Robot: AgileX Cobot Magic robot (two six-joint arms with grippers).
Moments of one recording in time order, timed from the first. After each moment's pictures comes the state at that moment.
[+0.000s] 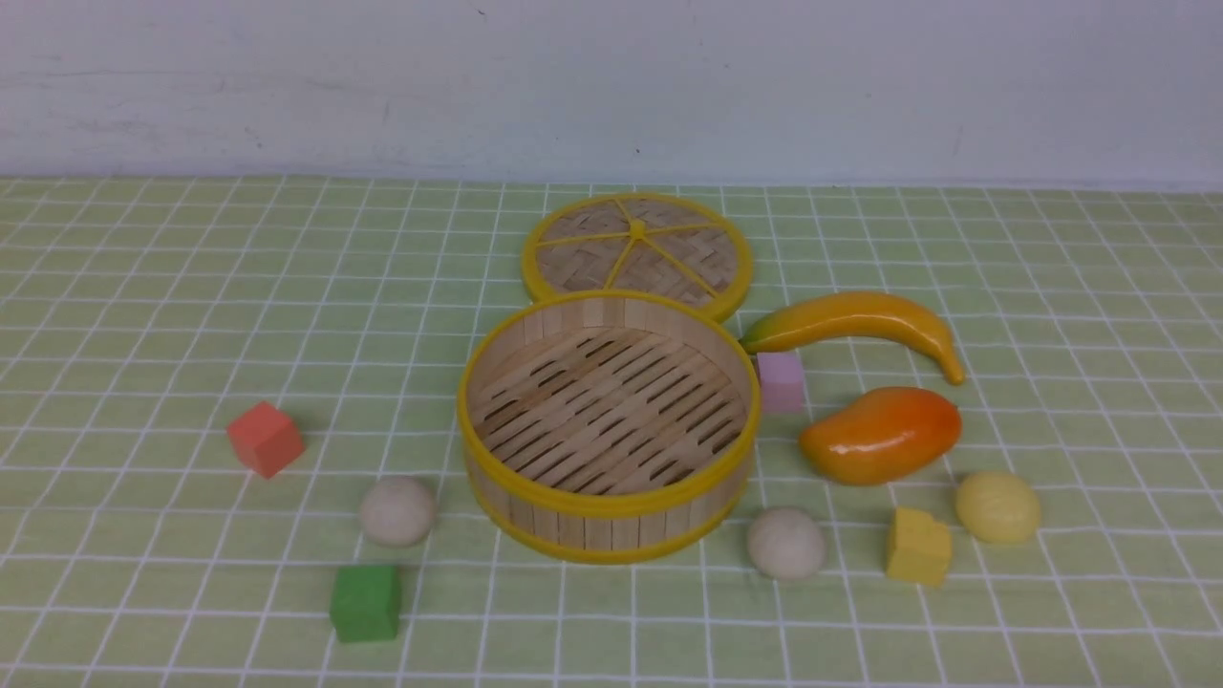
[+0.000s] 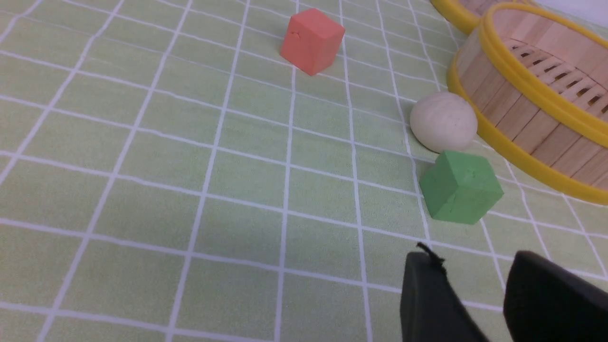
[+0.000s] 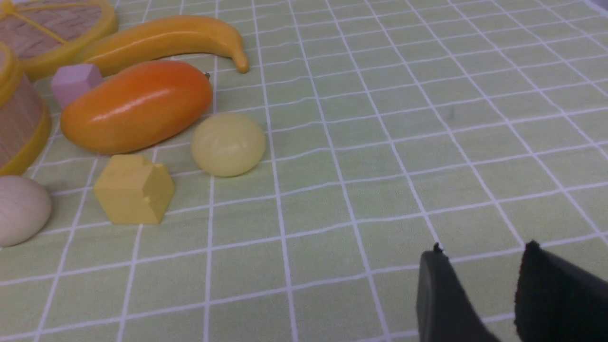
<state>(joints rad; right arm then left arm) -0.11 -0.01 0.02 -0.06 0.39 0.16 -0.16 -0.01 0.03 0.03 0.38 -0.39</state>
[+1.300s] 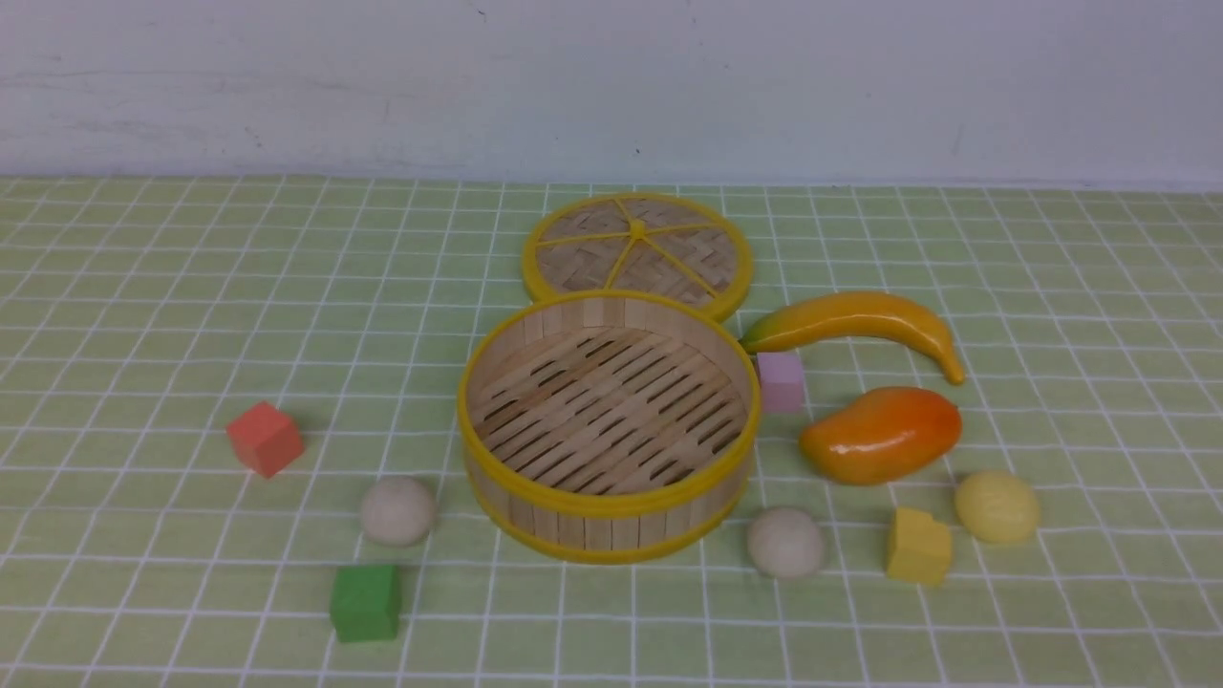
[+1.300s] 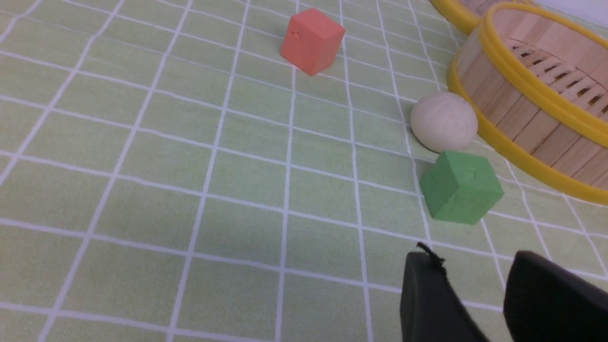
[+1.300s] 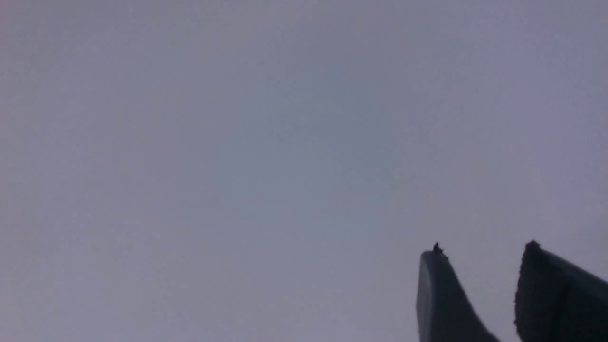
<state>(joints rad) -0.11 -0.01 -0.12 -0.06 -0.38 0.37 -0.16 -0.01 0.03 0.04 0.38 -0.39</state>
